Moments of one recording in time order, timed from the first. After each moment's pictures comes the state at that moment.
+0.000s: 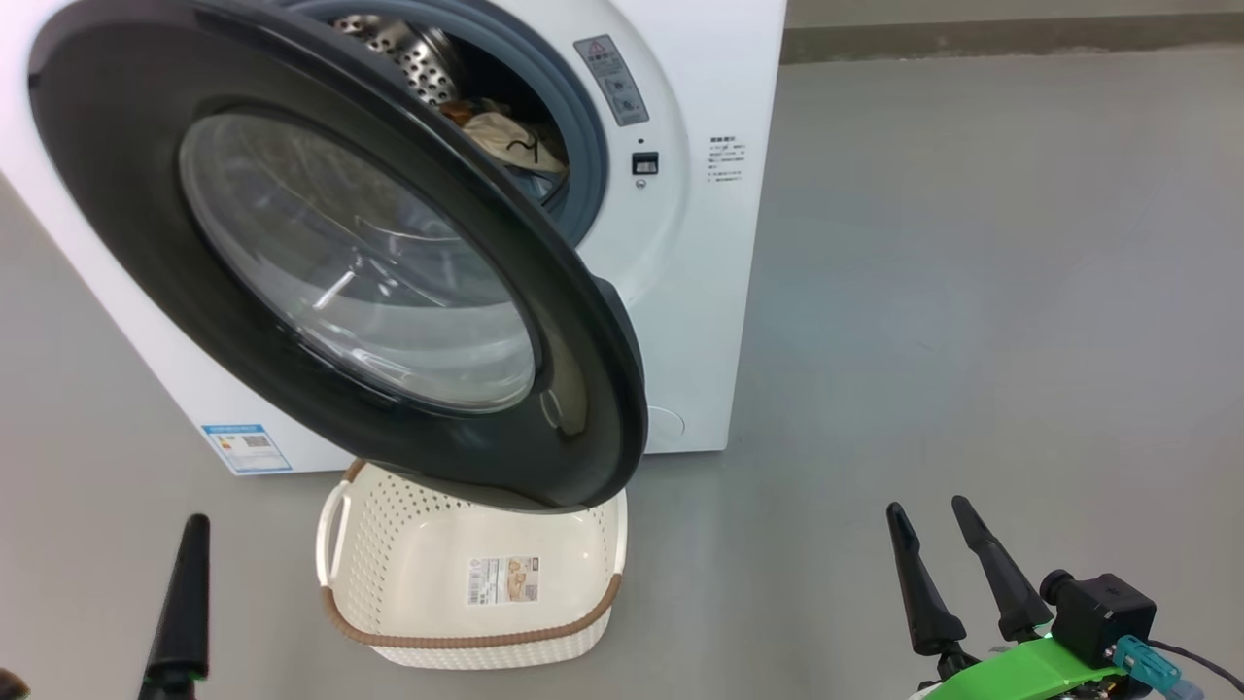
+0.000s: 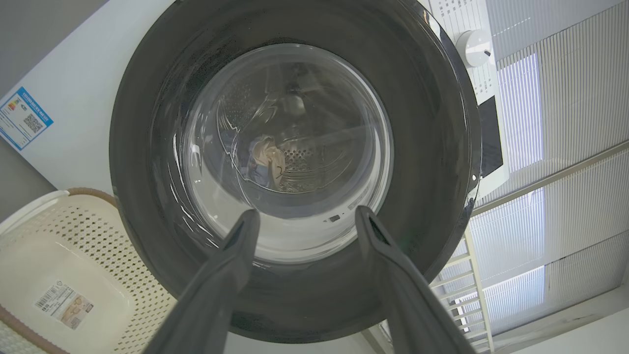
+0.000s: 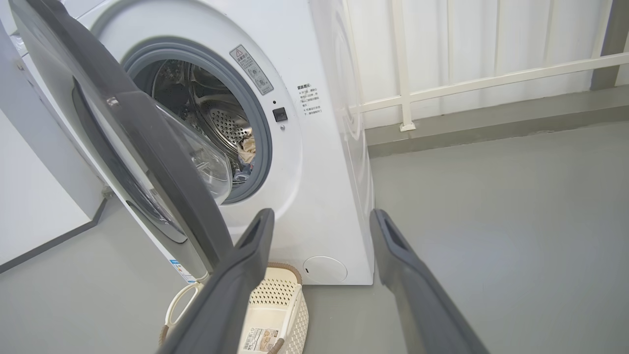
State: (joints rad) left arm 0.09 0.11 0.06 -0.07 -1.33 -0.12 0.05; right arm -0.02 -0.05 0.05 0.18 0.31 0.12 -0.26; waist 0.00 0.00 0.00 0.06
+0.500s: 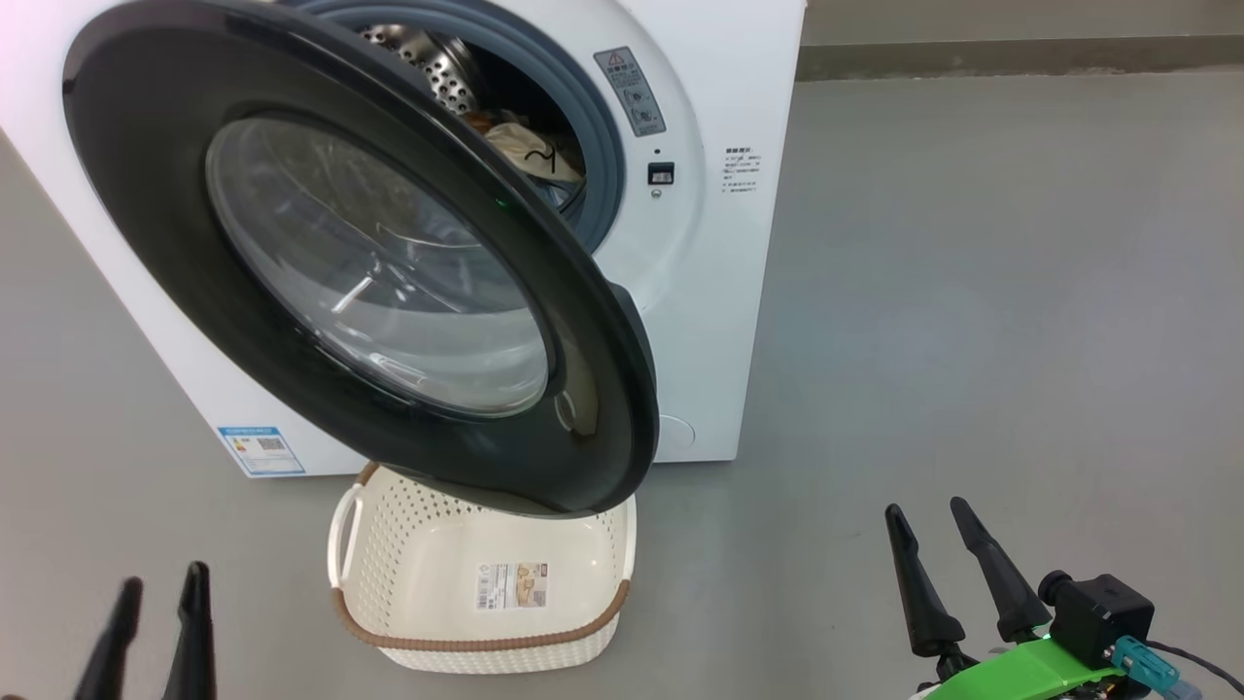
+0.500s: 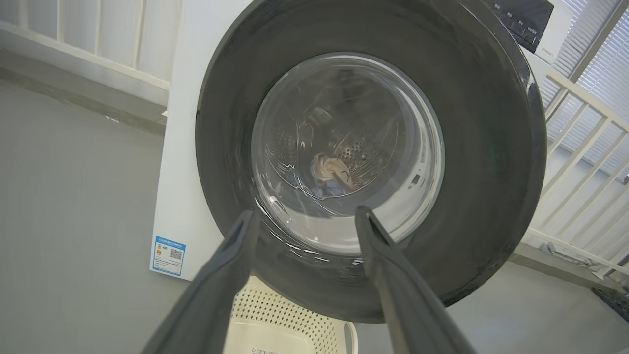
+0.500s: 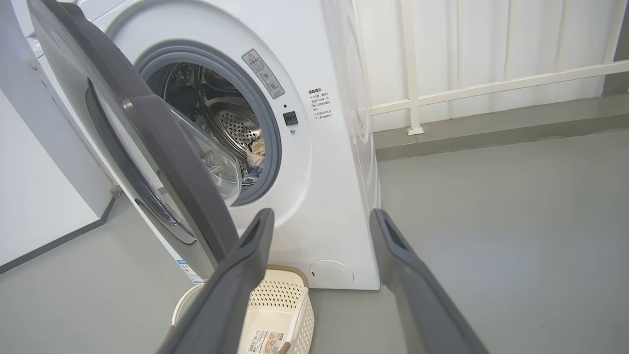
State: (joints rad) left arm 0.13 0.29 -0.07 0.03 -0.77 -0.13 -0.25; right arm -0.02 -0.05 0.05 0.19 0.31 0.12 -0.26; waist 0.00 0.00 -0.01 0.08
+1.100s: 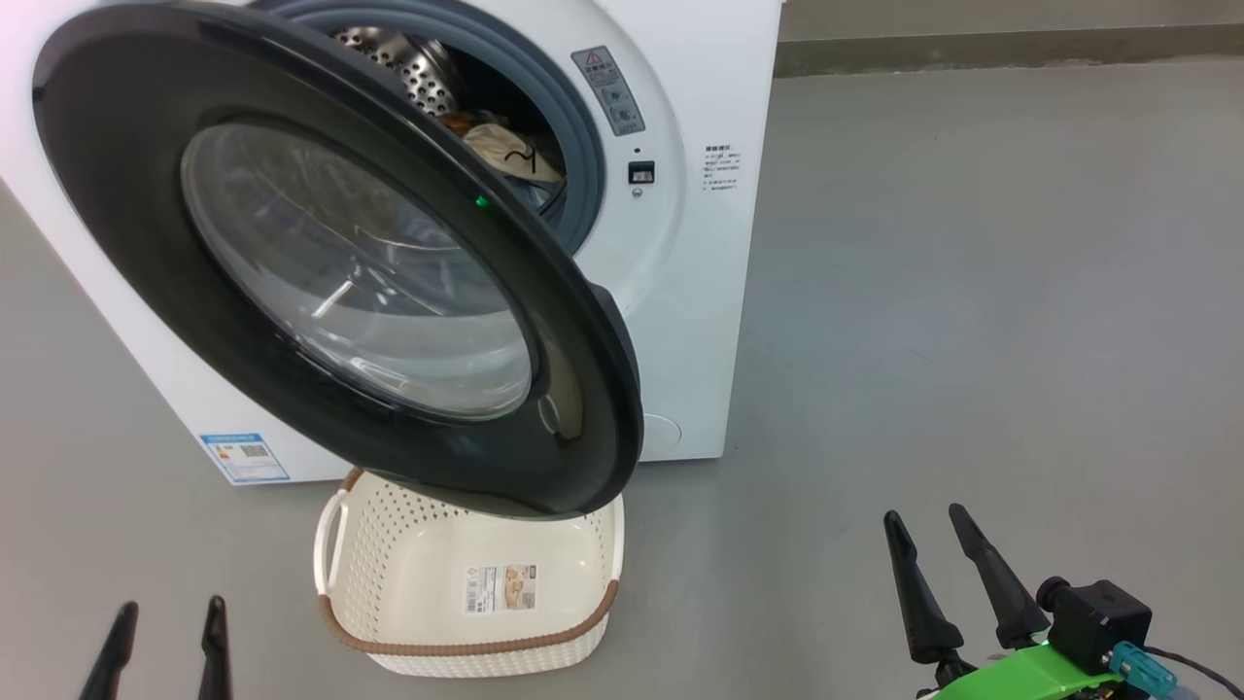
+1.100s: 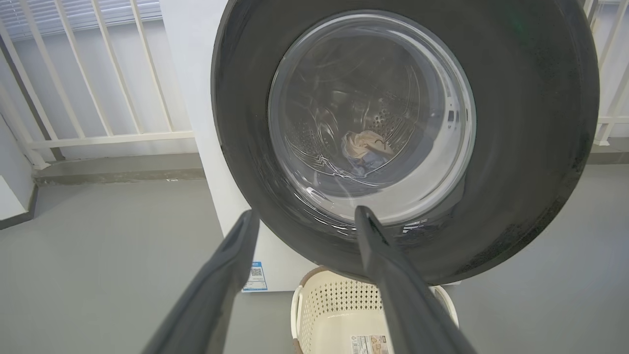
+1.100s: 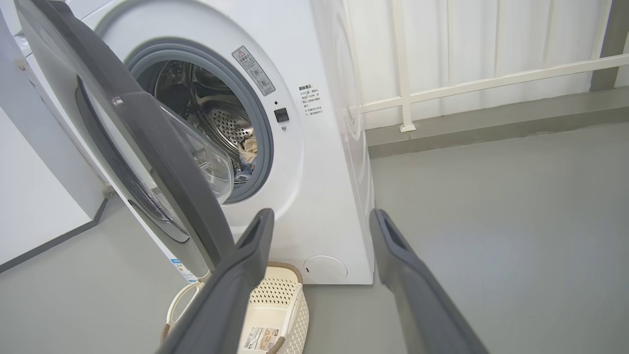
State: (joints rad) left arm 0.16 0.15 0.10 0.03 -0.21 -0.13 -0.25; right arm -0.01 -0.05 0.05 0.19 0.31 0.12 -0.26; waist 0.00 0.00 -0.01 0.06
